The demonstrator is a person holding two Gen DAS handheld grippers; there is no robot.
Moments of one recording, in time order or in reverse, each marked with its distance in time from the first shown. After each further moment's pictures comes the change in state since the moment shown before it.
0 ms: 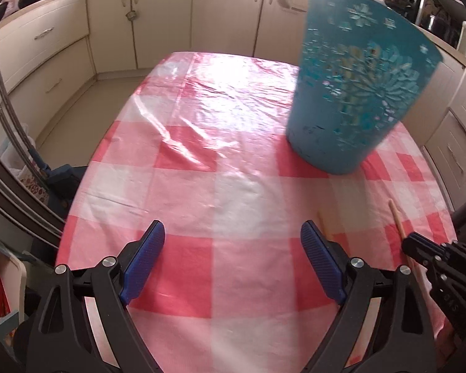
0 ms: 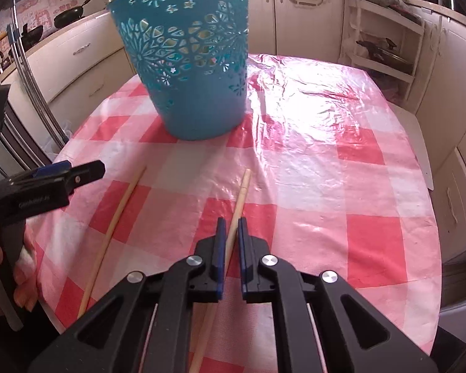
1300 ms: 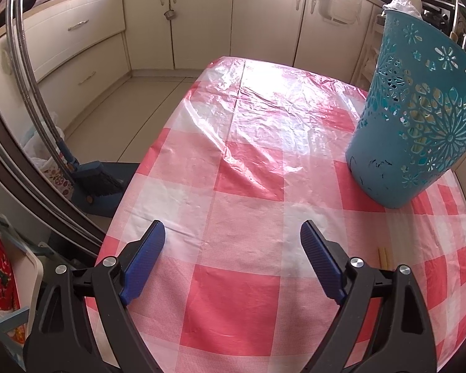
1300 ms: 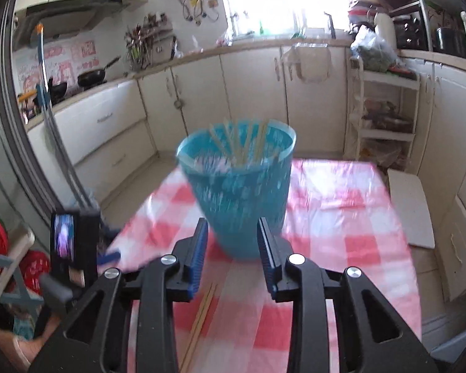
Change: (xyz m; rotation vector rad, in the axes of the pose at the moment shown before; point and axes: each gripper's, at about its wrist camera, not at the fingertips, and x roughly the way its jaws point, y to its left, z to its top) left arm 0.013 0.044 0.017 -0.109 -0.033 0.154; right arm -0.069 0.050 0.045 -0.011 -0.280 0.066
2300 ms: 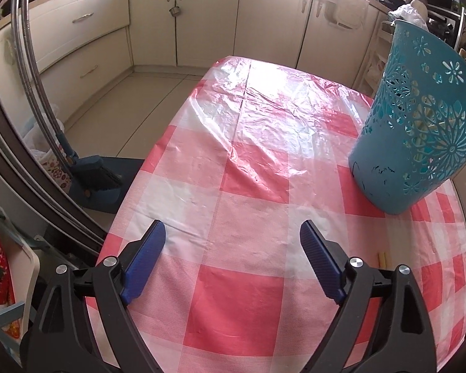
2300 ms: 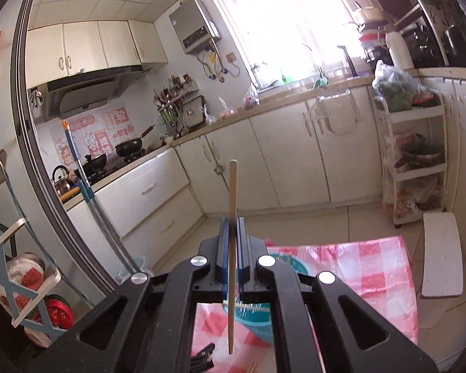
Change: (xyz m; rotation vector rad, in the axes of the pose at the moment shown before) left arm 0.003 0.010 0.001 -0.039 0.004 -0.013; right arm -0.067 -0.040 0.155 0.118 -0.298 0.224
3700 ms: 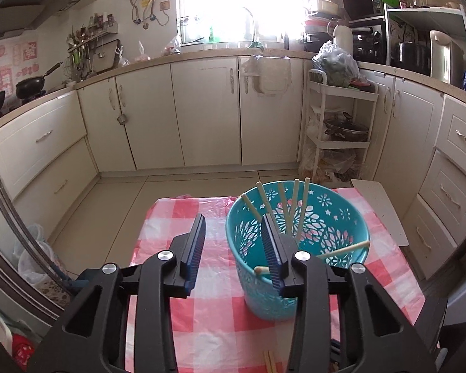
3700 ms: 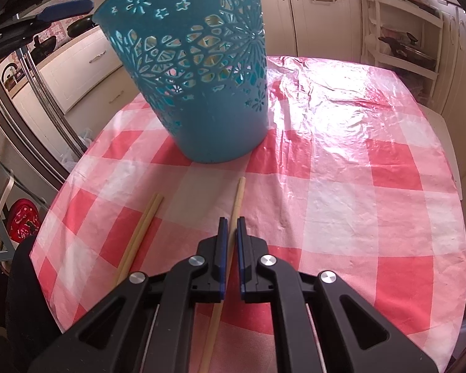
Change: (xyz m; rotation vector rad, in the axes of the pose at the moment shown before) left arm -0.107 -0.125 0.087 0.266 -0.359 -0.080; right arm 0.067 -0.068 -0.227 -0.062 0.581 -0.187
